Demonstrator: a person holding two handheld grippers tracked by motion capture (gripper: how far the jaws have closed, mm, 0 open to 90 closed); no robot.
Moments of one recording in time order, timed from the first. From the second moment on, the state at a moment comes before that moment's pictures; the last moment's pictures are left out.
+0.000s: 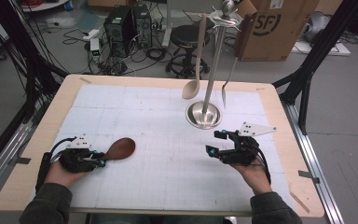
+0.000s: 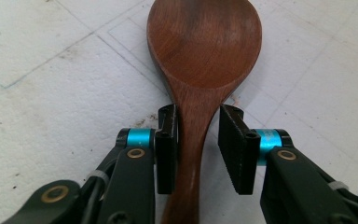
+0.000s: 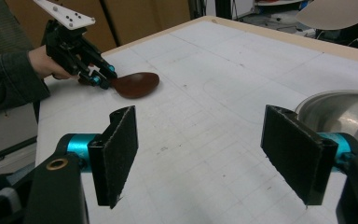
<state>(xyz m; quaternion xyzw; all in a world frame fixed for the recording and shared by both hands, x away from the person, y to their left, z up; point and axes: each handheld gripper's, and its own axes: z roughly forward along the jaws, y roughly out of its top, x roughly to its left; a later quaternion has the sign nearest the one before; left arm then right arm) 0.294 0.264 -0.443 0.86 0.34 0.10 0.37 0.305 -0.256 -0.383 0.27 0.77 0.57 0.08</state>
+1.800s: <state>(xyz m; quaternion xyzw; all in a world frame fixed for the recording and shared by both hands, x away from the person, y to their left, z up) 0.289 0.259 -0.443 0.87 0.31 0.11 0.37 0.305 -0.247 -0.389 0.26 0.78 0.56 0.06</state>
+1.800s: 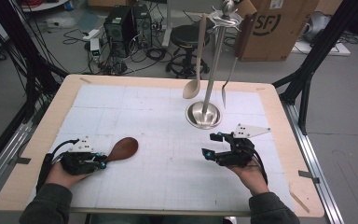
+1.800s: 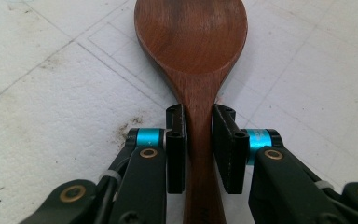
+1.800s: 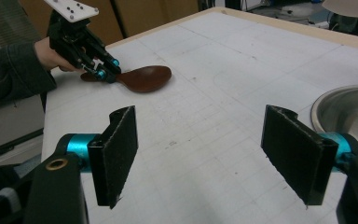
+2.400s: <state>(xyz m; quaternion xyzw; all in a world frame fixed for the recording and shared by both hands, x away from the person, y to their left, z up) 0.288 0.242 -0.441 0.87 0.29 0.10 0.38 0.306 -0.243 -0.391 0.26 0.79 0.55 0.06</state>
